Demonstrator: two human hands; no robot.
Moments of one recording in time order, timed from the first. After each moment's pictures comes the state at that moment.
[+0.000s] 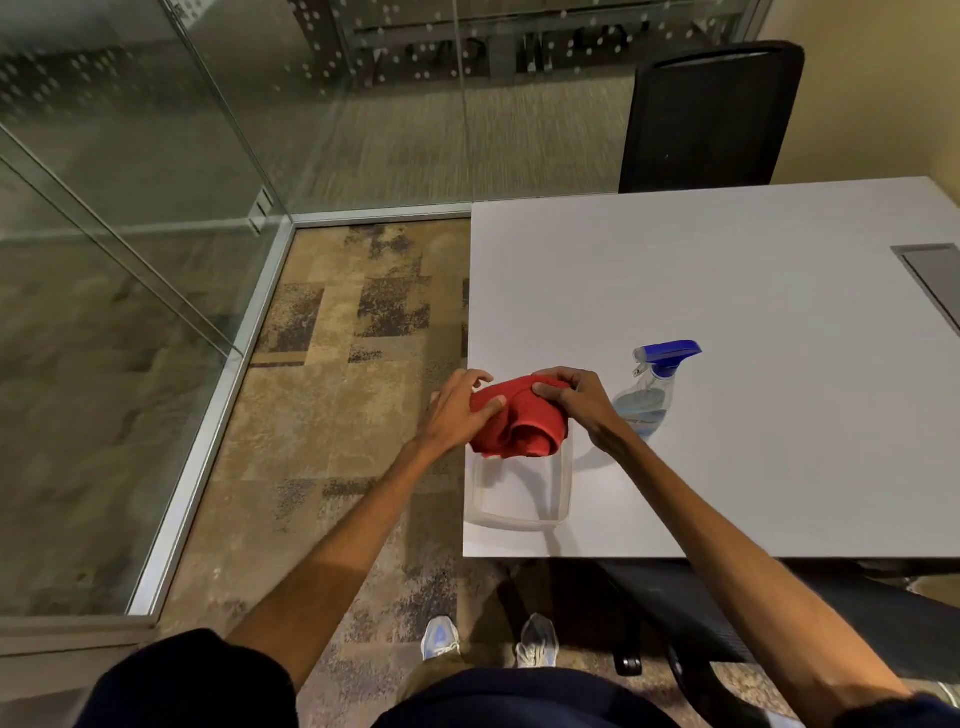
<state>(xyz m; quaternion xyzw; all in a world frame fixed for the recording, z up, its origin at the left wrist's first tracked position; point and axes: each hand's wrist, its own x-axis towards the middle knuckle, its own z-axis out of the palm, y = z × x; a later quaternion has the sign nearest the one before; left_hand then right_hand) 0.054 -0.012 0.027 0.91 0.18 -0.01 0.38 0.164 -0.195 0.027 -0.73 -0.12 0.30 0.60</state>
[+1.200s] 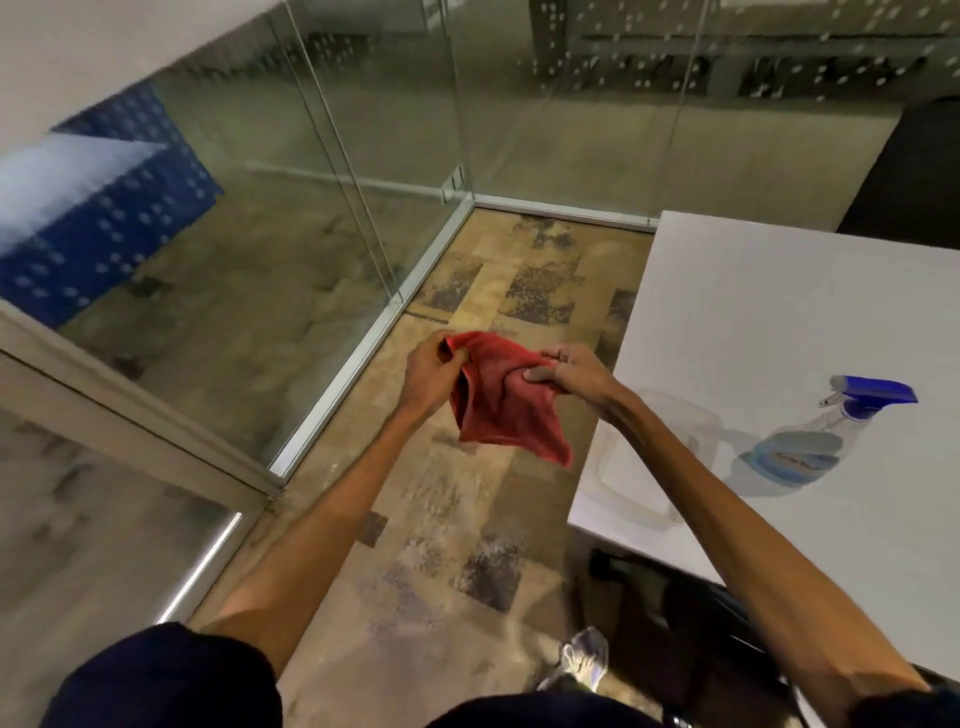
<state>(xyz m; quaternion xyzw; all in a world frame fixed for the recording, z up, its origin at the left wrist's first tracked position) -0.136 0.092 0.085 0.76 0.41 0.24 0.44 0.033 -0.055 0.101 -0.68 -0.34 0.45 0.47</state>
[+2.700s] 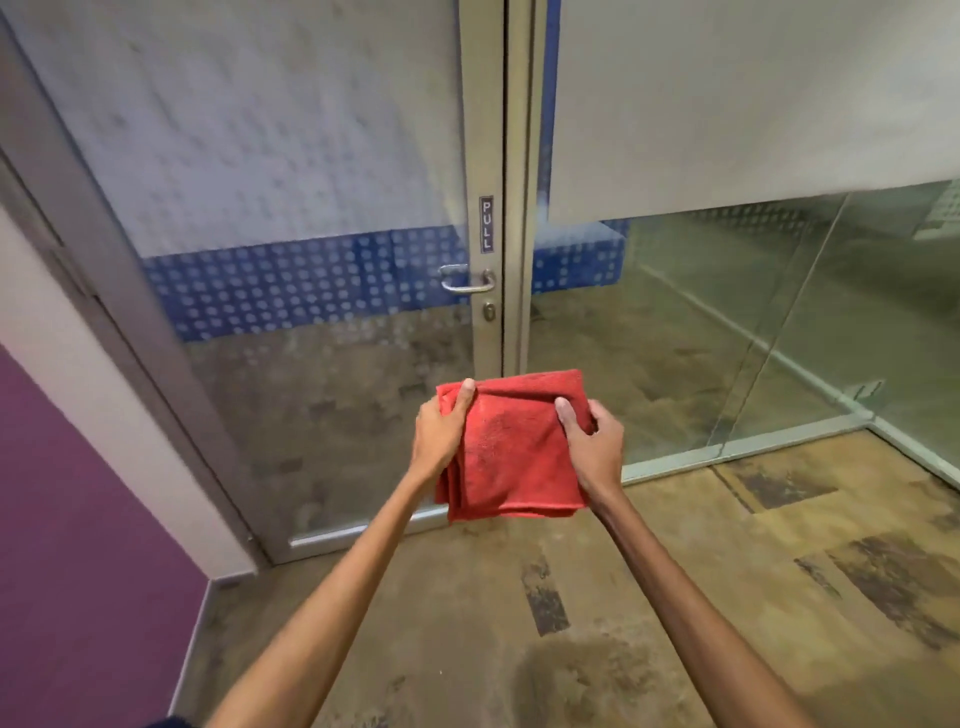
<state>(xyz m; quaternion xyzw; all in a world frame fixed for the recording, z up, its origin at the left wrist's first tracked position) -0.615 0.108 0.170 0.44 0.67 0.54 0.26 -0.413 0.128 0.163 -0.51 -0.53 0.38 0.56</state>
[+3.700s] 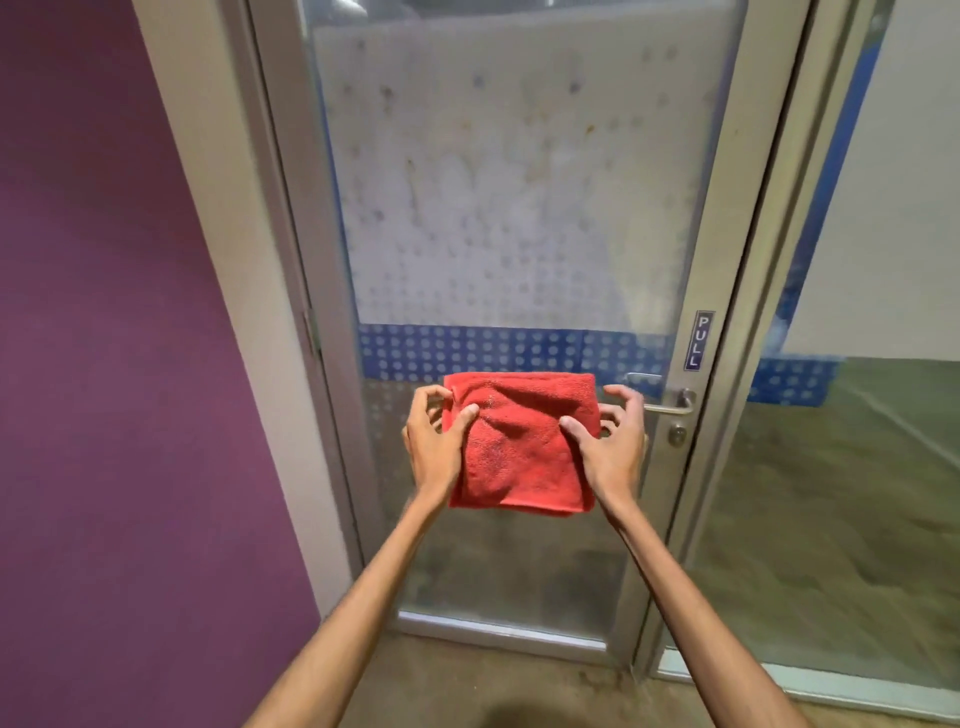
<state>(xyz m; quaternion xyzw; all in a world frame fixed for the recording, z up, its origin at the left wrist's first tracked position) -0.856 0.125 0.250 0.32 0.63 0.71 -0.04 -0.683 0.232 0.256 -0.33 -0.63 0.40 0.58</state>
